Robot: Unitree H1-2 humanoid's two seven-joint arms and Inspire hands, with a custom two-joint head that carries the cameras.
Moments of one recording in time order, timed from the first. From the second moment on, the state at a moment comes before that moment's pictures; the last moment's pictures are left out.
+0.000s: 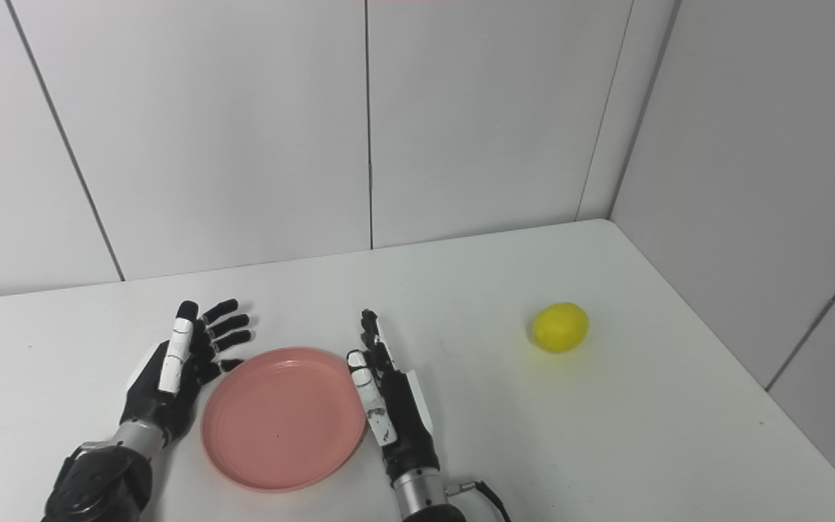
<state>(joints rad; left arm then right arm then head) -0.45 0.03 -0.04 0.37 -0.09 0.18 -0.18 -0.05 0.16 0.10 0.06 -0.10 -0.16 -0.06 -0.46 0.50</state>
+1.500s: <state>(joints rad) -0.49 0.05 -0.03 0.43 -0.10 0.14 -0.18 -0.16 -0.19 0.00 -0.27 -0.59 -0.04 -0.07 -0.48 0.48</state>
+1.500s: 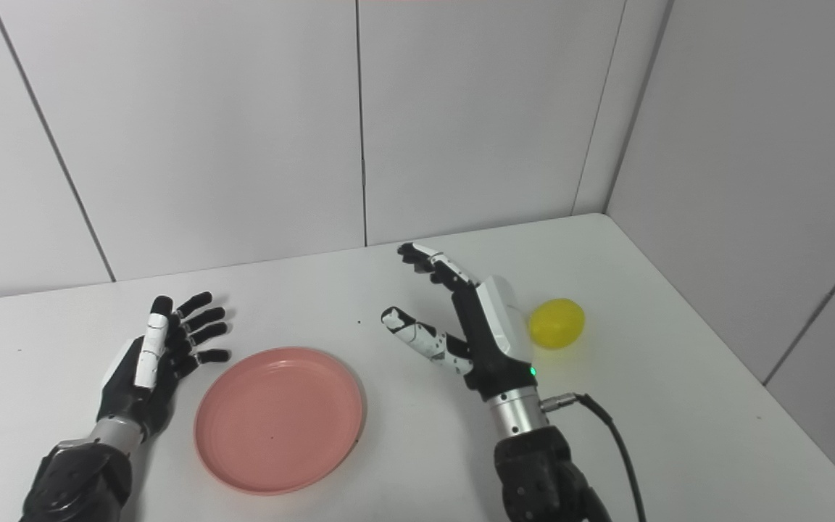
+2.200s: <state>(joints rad) -0.49 0.05 -0.04 0.43 -0.10 0.13 -0.18 -0.27 -0.55 0.03 -0.05 -0.92 -0.05 -0.06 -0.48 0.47</state>
